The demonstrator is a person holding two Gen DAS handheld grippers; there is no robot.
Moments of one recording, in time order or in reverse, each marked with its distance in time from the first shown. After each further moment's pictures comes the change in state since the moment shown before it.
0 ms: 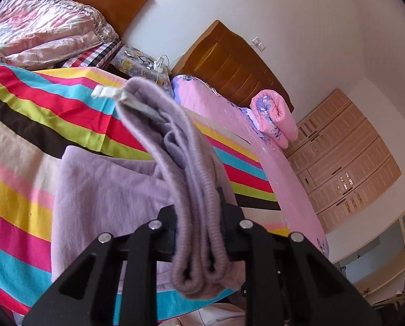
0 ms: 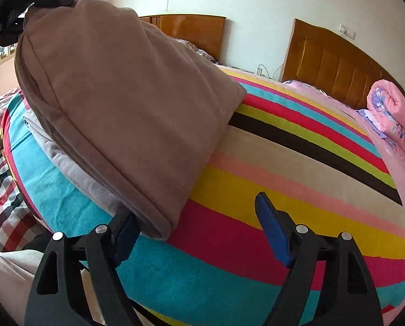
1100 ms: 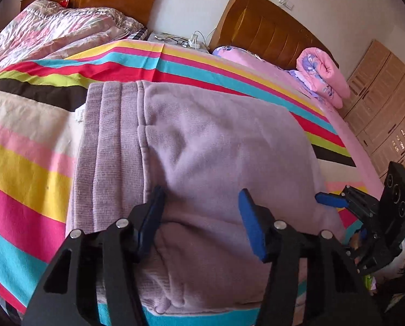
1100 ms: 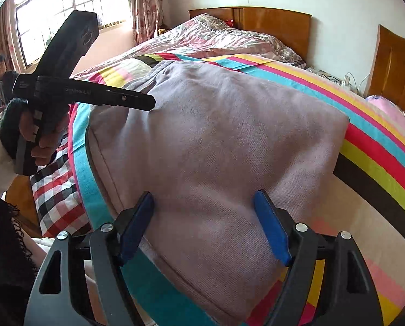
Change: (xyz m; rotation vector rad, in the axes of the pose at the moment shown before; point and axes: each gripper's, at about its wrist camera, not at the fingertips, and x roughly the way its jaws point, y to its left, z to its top) left arm 0.078 0.035 -0.058 0.160 0.097 0.303; right arm 0.043 0.019 0.059 -0.150 0.064 0.494
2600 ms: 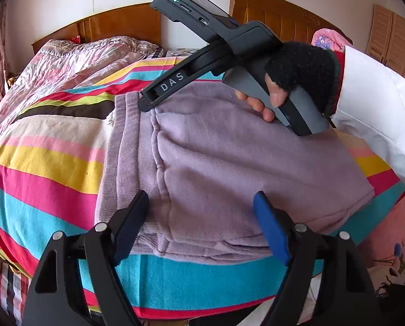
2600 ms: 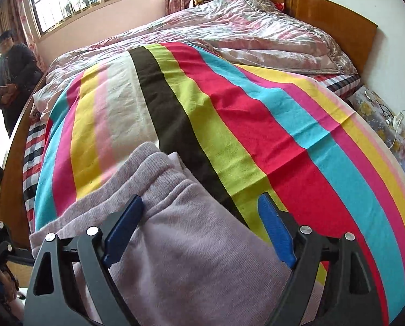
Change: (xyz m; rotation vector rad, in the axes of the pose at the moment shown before) left arm -0.020 -0.043 -0.048 0.196 -0.057 0.273; right arm 0.199 0.015 0.219 -0.167 0.209 0.050
